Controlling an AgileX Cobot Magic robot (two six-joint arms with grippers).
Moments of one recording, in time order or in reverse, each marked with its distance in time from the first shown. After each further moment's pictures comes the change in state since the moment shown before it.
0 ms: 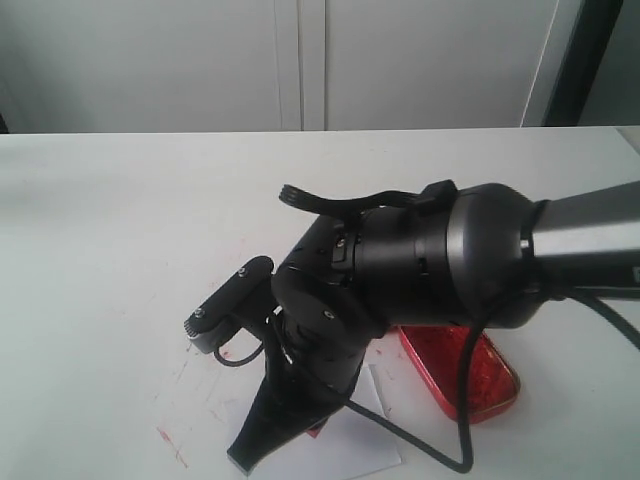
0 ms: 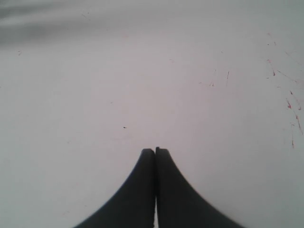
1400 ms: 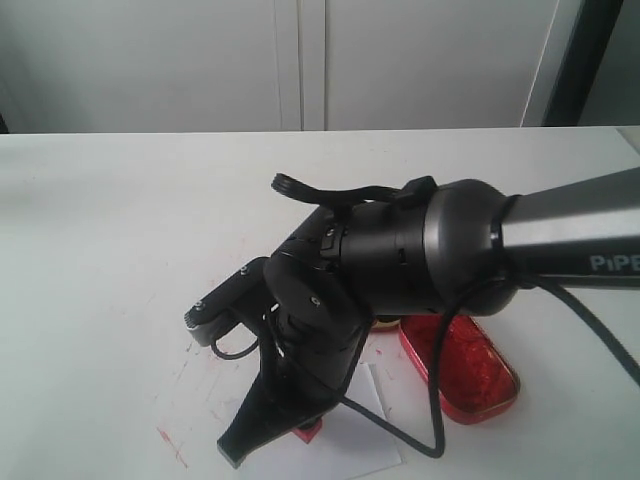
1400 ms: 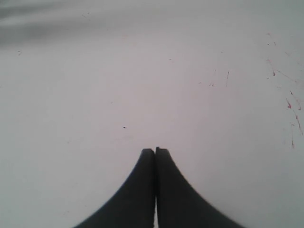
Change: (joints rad) left arm 0.000 0.000 0.000 0.000 0.000 0.000; right arm -0.017 0.043 -0.037 0.069 0.017 0.002
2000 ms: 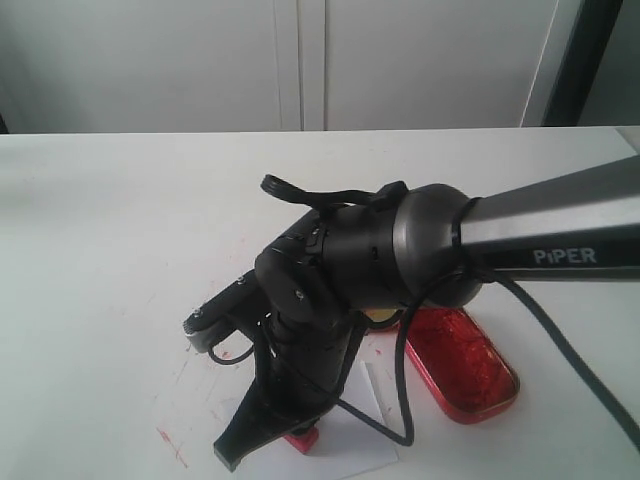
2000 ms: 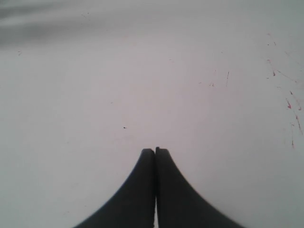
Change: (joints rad) left arm 0.000 0.000 0.000 0.000 0.000 0.000; right arm -0.007 0.113 -0.031 0.069 0.031 -0.063
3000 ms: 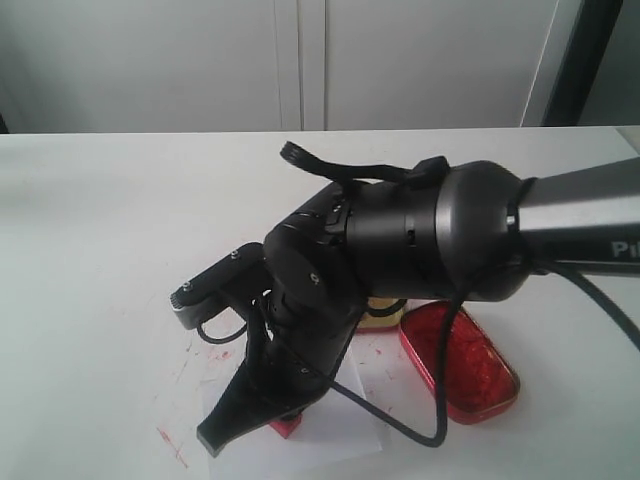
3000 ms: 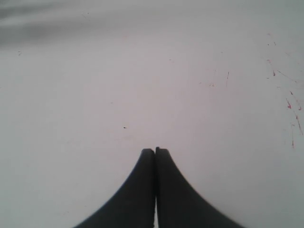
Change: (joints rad) left arm 0.000 0.000 0.000 0.000 0.000 0.000; right arm 0.000 -0.134 0.008 0.024 -0.040 0.010
